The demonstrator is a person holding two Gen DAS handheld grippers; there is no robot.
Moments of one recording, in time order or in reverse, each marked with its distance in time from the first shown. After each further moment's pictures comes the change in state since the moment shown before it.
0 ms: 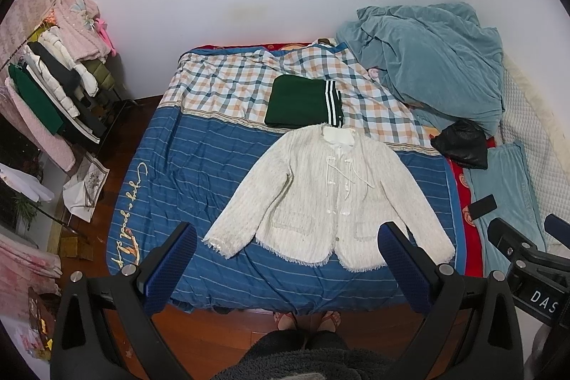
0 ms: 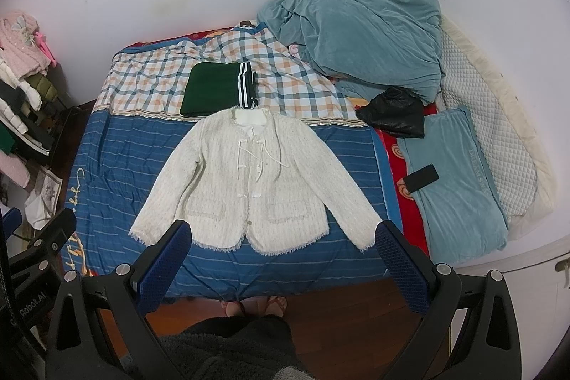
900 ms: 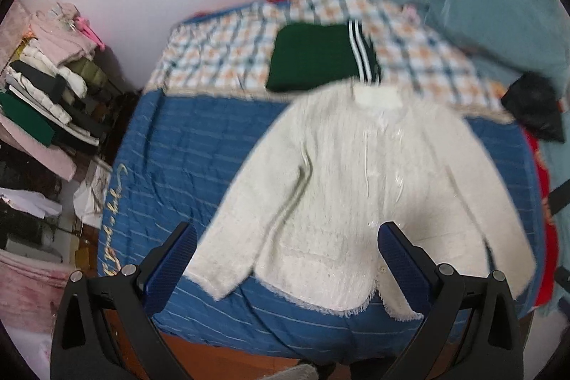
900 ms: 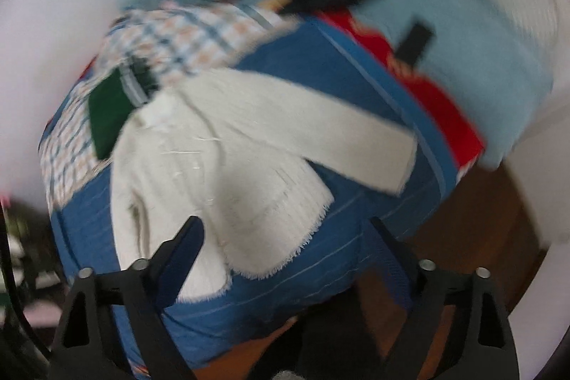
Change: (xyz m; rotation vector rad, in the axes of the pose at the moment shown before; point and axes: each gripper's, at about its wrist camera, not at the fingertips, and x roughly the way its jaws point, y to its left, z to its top) left arm 0.316 -0.053 0.022 0.085 0.148 0.172; right arm 0.356 -0.153 -0.054 0.667 0.267 0.016
